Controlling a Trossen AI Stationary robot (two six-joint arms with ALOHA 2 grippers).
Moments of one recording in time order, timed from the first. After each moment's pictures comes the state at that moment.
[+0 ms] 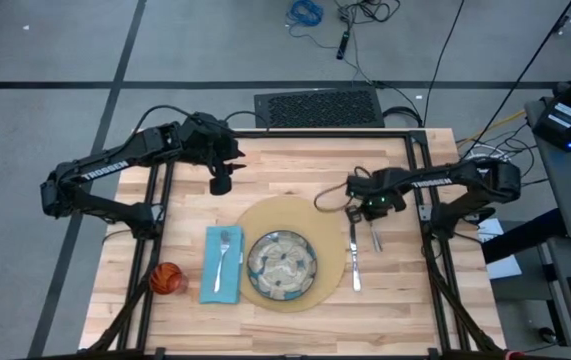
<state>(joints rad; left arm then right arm) 0.40 1.19 1.23 -0.78 0.08 0.38 -0.28 1.45 0.69 -0.78 -0.11 1.00</state>
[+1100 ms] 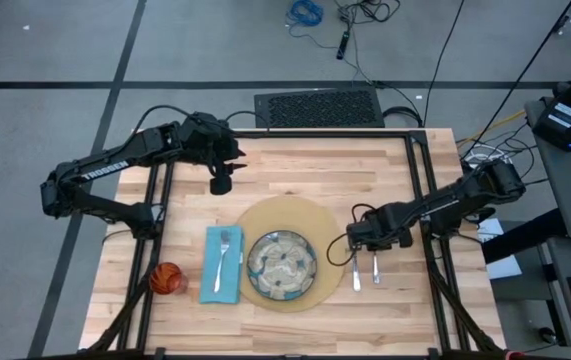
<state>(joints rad) 0.40 1.19 1.23 -0.77 0.08 0.40 0.20 1.45 0.70 -0.80 -0.10 1.70</state>
